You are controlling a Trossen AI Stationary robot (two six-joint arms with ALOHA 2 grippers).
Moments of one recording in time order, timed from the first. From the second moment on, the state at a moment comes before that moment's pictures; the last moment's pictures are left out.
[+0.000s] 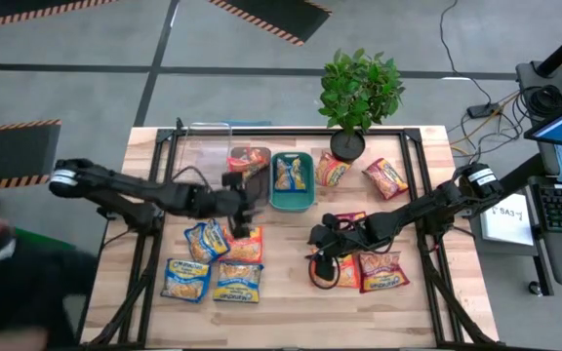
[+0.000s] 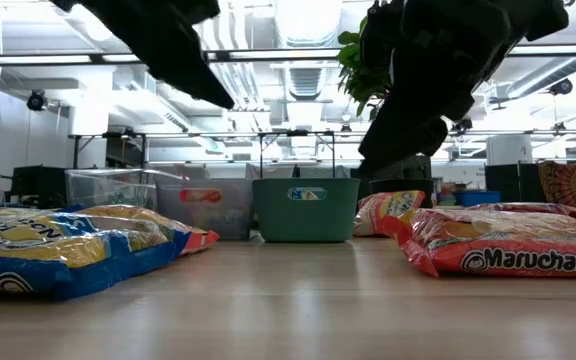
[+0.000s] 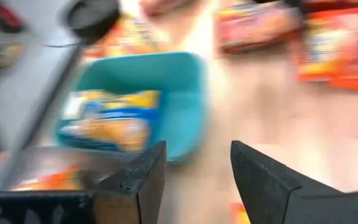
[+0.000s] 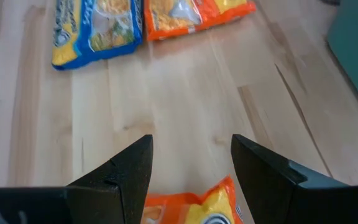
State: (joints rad) left arm -0.15 1.29 0.85 -0.25 -0.38 -0.02; right arm 0.32 1.60 0.88 -0.06 0.19 0.51
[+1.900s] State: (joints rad) left arm -0.41 1.62 0.91 -0.37 -0.44 -0.29; right arm 0.28 1.57 0.88 -0.76 0.08 1.05
